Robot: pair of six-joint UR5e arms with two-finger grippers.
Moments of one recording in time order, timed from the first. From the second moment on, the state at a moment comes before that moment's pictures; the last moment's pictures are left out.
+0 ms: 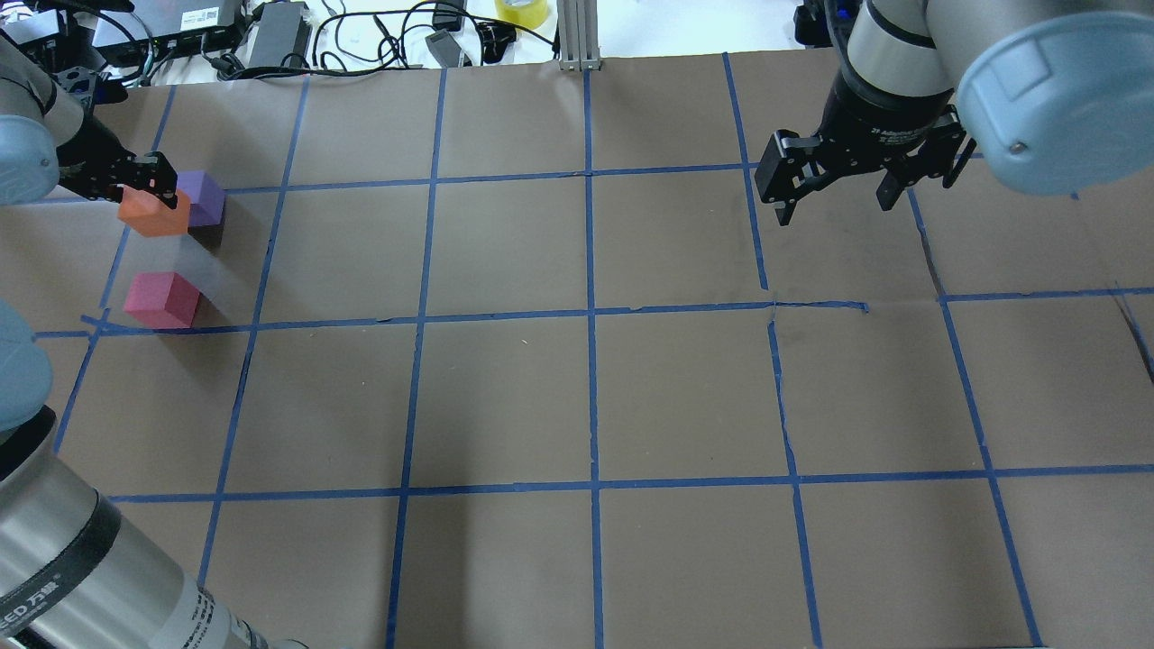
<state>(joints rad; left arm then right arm) -1.07 -2.18 -1.39 -1.04 1.55 0.44 1.62 -1.56 1.60 -1.62 -1.61 -0.05</state>
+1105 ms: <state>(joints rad) -1.07 -2.19 -1.41 -1.06 1.56 0.52 1.62 -1.56 1.60 -1.63 -1.61 -0.04</state>
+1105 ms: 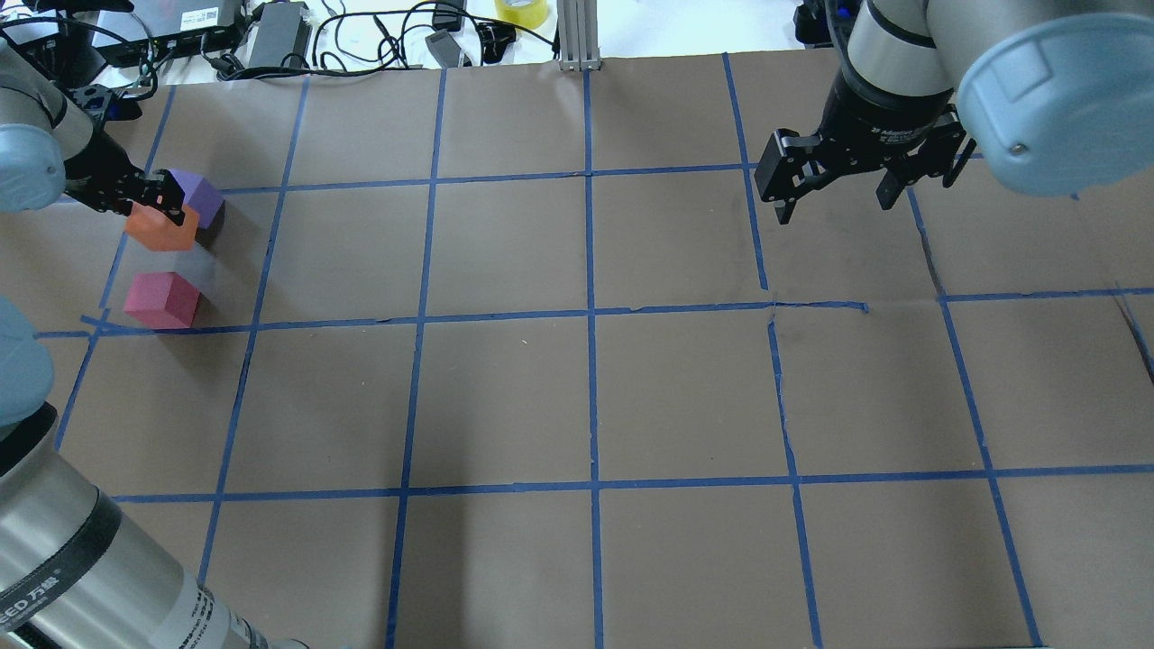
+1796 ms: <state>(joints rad) -1.07 -2.22 -1.46 -1.01 1.56 0.52 1.62 -1.56 1.60 -1.63 -1.61 -0.04</state>
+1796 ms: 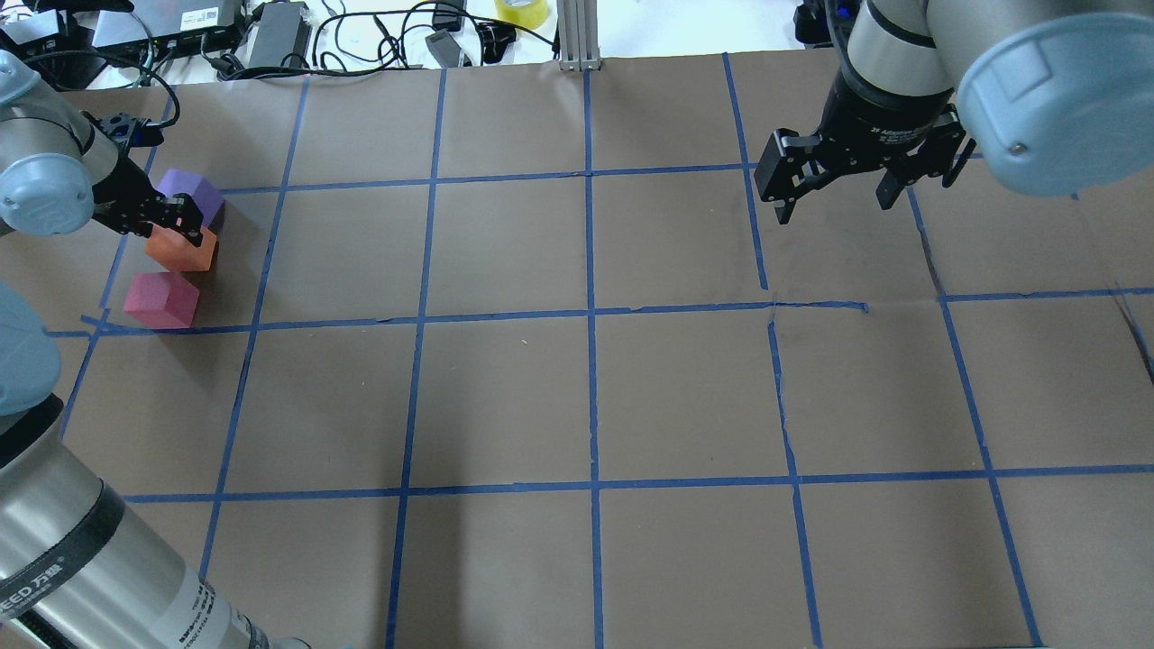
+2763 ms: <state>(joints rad) -1.06 -2.22 -1.47 -1.00 1.56 0.52 1.62 -1.56 1.60 -1.63 -1.61 -0.05</state>
